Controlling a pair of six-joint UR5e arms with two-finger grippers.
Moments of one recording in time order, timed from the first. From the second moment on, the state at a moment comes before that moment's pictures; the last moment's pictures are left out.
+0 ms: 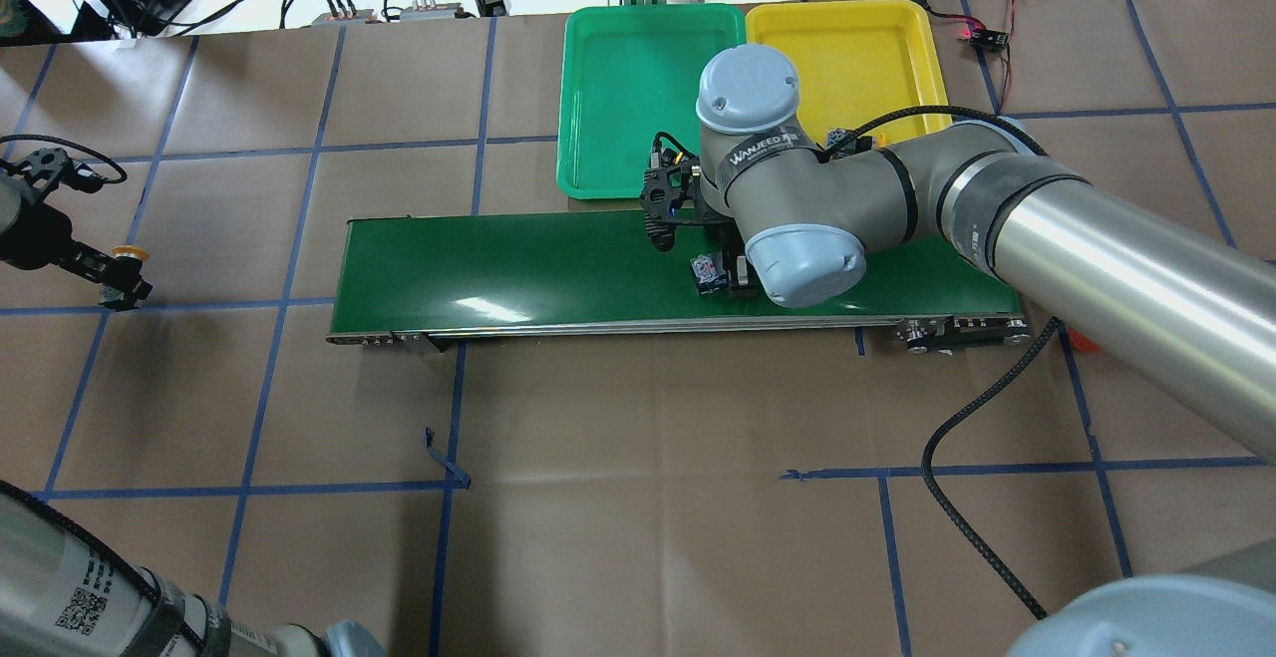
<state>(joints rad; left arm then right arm) -0.88 -2.06 -1.67 -1.04 1.46 1.21 1.83 -1.17 1.77 -2.20 -1.63 -1.31</state>
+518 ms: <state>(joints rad) -1.07 -1.92 -1.76 -1.10 1.46 1.53 1.78 -1.20 1.74 -2.20 -1.67 -1.35</state>
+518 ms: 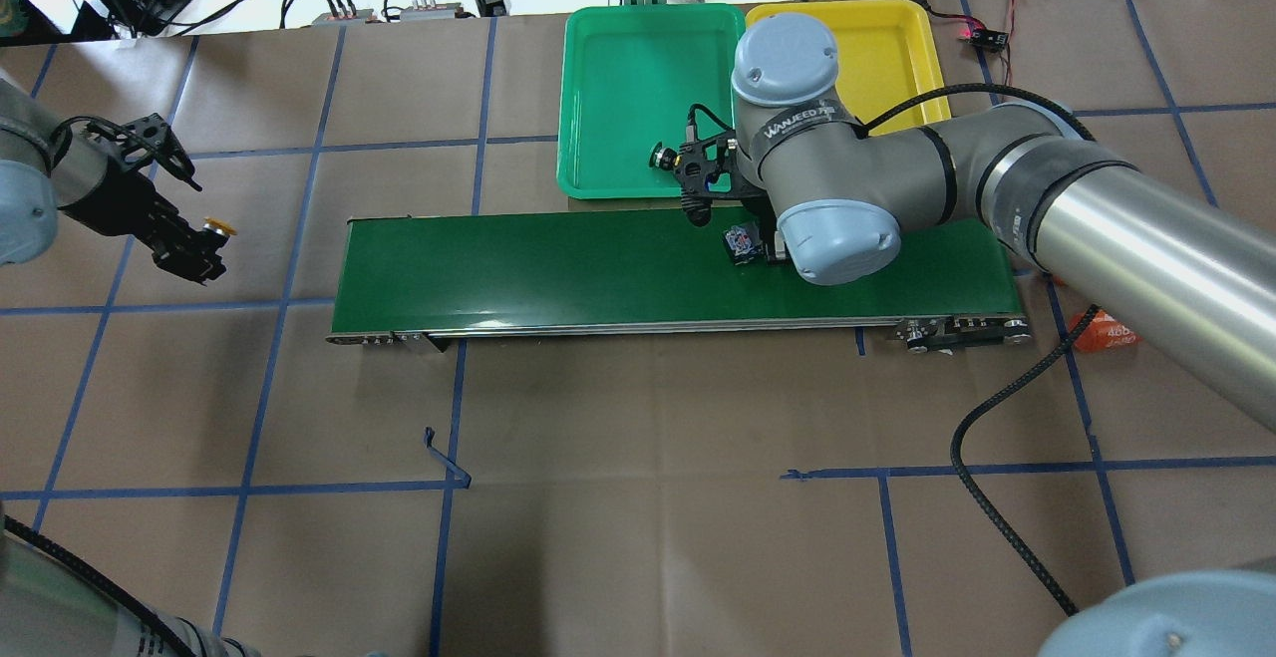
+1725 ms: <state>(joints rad) -1.41 -1.82 -1.89 -1.09 1.46 1.91 1.77 -0.84 1.19 -2.21 -1.54 -1.21</state>
